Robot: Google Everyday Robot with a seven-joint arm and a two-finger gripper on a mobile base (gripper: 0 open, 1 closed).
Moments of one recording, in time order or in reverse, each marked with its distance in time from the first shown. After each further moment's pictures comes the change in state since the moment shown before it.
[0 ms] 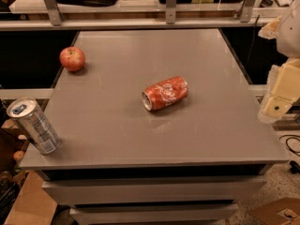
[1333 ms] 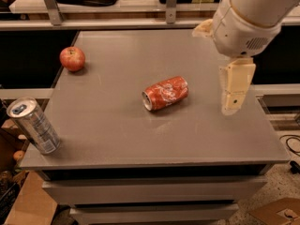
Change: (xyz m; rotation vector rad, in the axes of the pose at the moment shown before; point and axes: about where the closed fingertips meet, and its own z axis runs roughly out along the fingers) arm -0.081 -0.004 0.039 -0.052 -0.042 -0.431
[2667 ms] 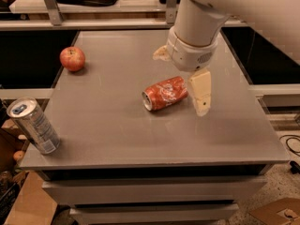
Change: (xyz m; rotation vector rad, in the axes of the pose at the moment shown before) arm -0.039 -0.027 0.086 -0.134 0.025 -0.329
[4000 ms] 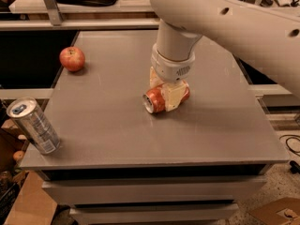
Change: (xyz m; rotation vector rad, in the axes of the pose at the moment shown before) arm -0.017 -0.021 0.053 -0.039 -0.020 0.007
